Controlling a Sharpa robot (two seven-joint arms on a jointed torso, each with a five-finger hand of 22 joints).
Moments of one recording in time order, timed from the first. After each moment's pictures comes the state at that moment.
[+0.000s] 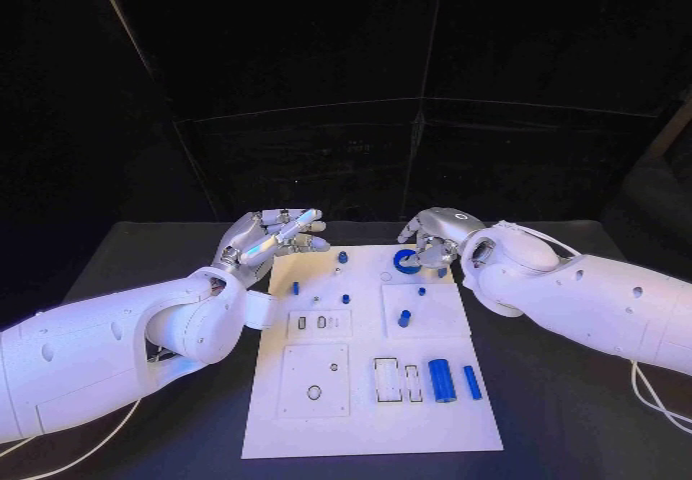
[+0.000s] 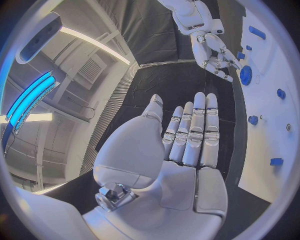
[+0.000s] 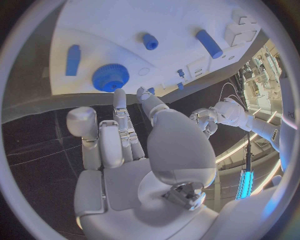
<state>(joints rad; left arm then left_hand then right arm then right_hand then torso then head) 1.19 -0.92 -0.04 1.64 0.02 -0.33 0.56 1.37 0.08 -0.12 0.15 0.08 0.92 0.22 0.14 0.07 1.03 0.17 0.12 0.07 1.13 0.11 0.20 0.24 0.18 0.97 0.22 0.28 0.10 1.27 -0.67 -0.02 1.32 -1.54 -0.32 -0.17 1.19 -0.10 0.23 -0.09 0.16 0.89 0.15 0.08 0.07 1.37 0.06 0.38 0.25 1.47 -0.02 1.35 1.22 0.13 1.29 0.08 1.23 0.90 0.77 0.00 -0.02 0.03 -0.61</state>
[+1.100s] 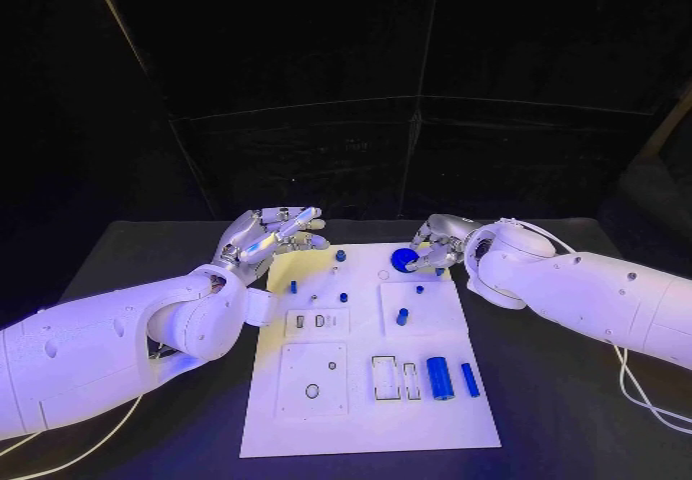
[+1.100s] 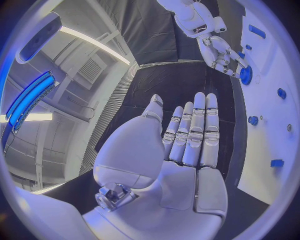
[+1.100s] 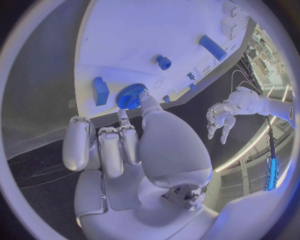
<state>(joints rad) 1.19 -0.91 -0.04 1.63 0.02 -0.32 0.56 1.37 0.08 -0.12 0.15 0.08 0.92 0.22 0.14 0.07 1.03 0.17 0.12 0.07 1.13 0.11 0.19 0.24 0.18 0.97 0.22 0.28 0.10 1.27 -0.63 -0.02 1.24 -1.39 -0.19 -0.27 1.33 -0.04 -0.03 0.12 0.20 0.85 0.17 0.12 0.07 1.46 0.08 1.49 1.31 1.47 0.00 1.54 1.31 0.08 1.40 0.10 1.42 1.22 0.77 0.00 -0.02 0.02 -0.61</state>
